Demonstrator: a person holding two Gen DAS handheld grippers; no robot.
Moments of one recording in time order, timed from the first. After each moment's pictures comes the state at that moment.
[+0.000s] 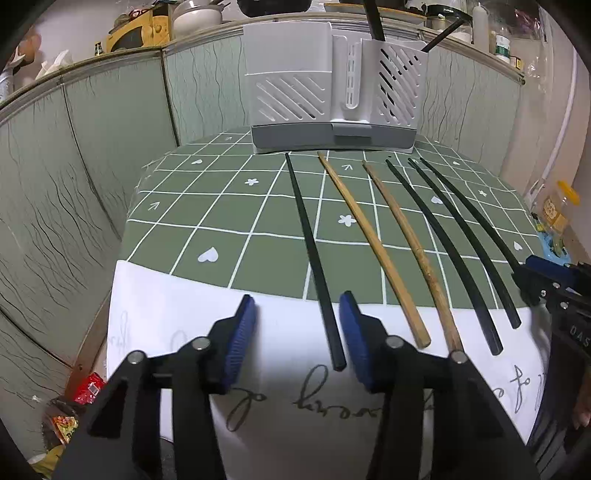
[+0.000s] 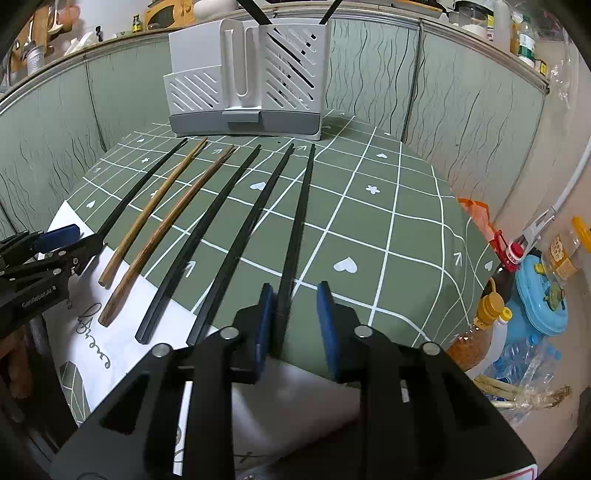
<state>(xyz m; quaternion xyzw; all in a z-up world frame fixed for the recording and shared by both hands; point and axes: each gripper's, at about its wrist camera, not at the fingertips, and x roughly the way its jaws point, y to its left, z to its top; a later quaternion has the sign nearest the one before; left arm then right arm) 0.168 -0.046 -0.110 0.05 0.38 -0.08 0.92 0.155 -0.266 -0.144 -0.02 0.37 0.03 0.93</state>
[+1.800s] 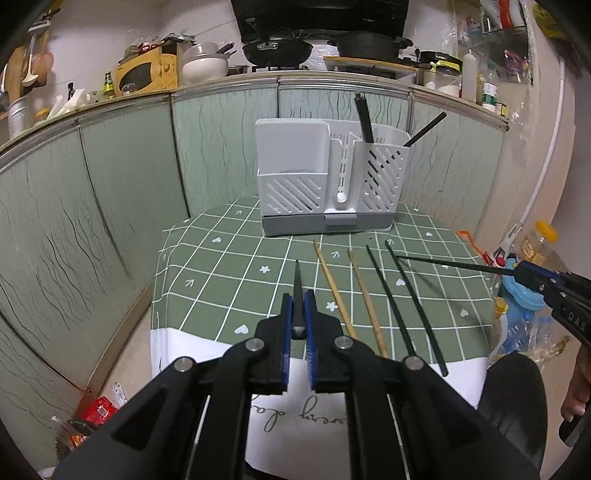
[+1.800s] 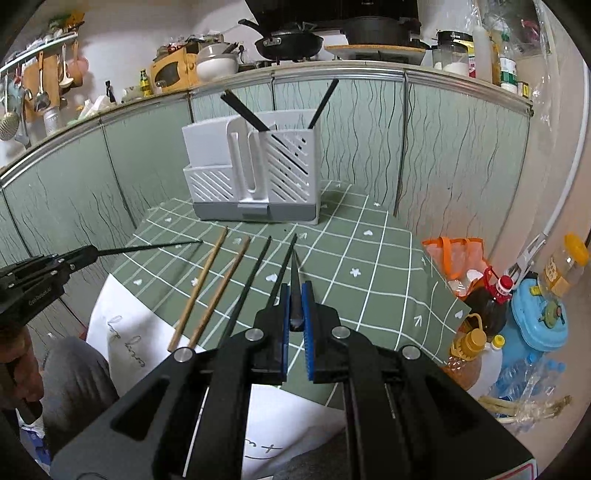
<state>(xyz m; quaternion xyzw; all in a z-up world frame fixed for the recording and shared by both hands) 0.141 -0.032 -0.005 0.03 0.31 -0.09 0.94 0.123 -0.285 -0.036 0.03 0.29 0.05 0.96</state>
